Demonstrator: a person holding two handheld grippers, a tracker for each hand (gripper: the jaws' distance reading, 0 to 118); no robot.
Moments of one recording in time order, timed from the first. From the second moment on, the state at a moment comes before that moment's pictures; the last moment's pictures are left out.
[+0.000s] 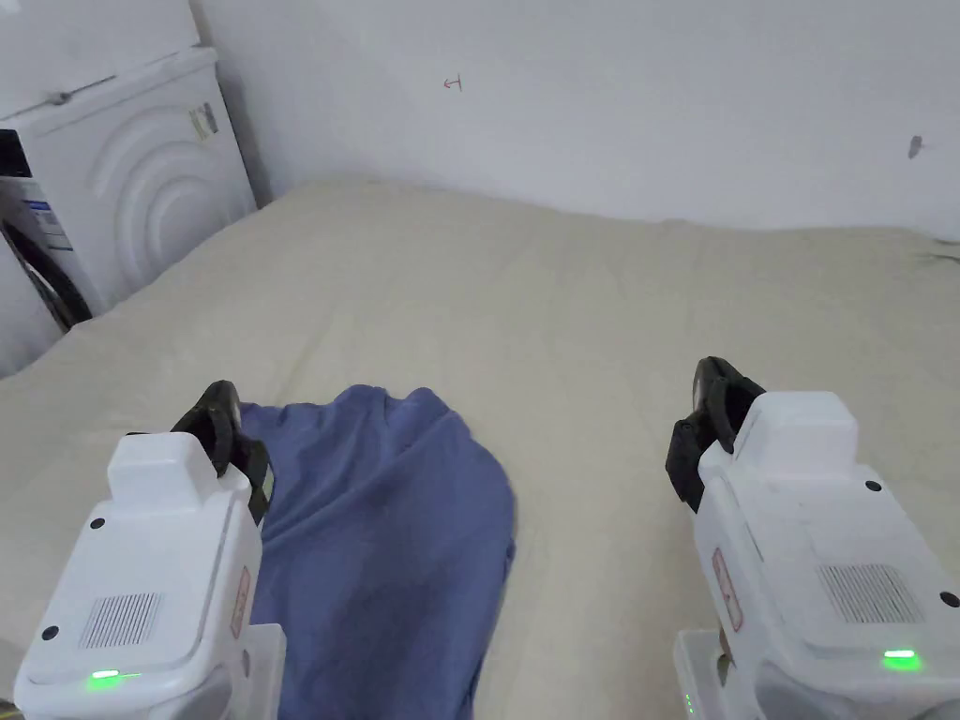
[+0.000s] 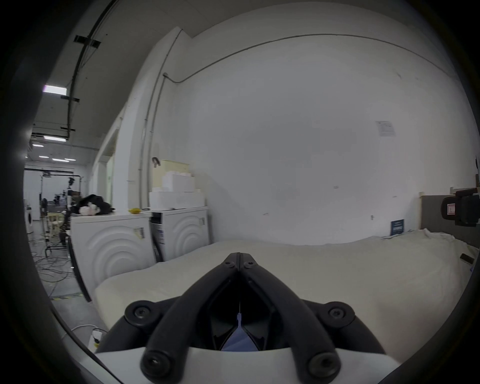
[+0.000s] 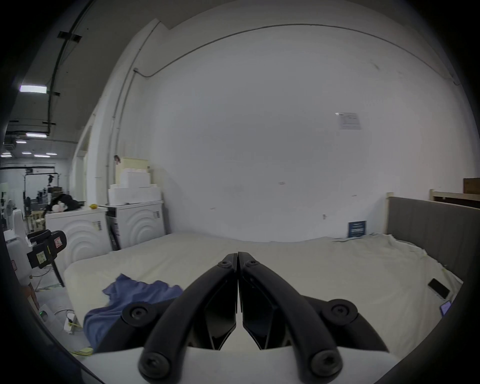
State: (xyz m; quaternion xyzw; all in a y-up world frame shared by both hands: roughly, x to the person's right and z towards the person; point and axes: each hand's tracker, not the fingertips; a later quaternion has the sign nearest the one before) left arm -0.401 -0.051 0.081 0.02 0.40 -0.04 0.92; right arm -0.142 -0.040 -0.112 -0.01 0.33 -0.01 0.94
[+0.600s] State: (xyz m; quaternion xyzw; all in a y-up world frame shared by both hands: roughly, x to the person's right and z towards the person) left arm -0.438 -0.061 0.164 -0.01 0.49 -0.04 0.87; right arm -0.230 -0.046 -0.068 -0.01 0.46 0.00 0.89
